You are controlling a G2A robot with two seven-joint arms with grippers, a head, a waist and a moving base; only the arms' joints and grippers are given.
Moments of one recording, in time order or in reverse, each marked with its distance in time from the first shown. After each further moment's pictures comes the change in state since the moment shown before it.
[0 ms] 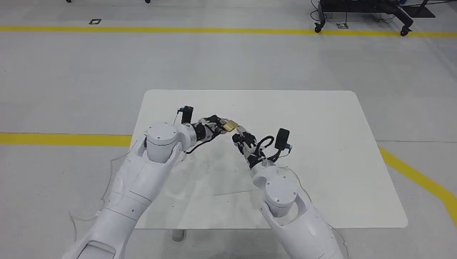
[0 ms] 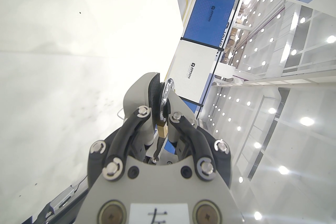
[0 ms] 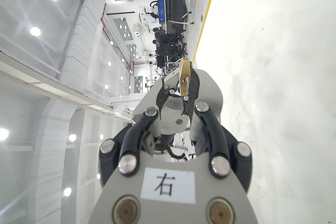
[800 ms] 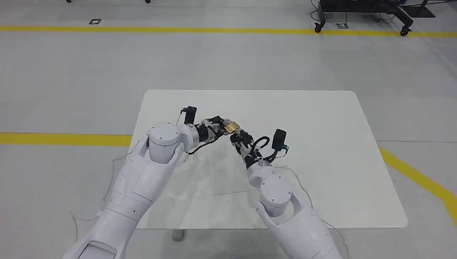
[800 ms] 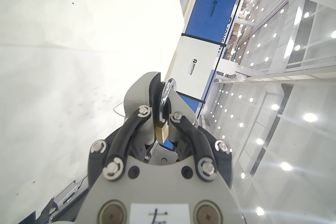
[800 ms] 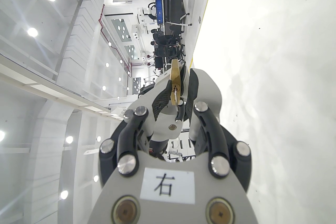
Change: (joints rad) left arm 0.001 -0.004 0.018 -0.017 0.005 0.005 -0.011; right arm 0.029 -0.001 -0.041 0.047 0.018 -0.027 -0.051
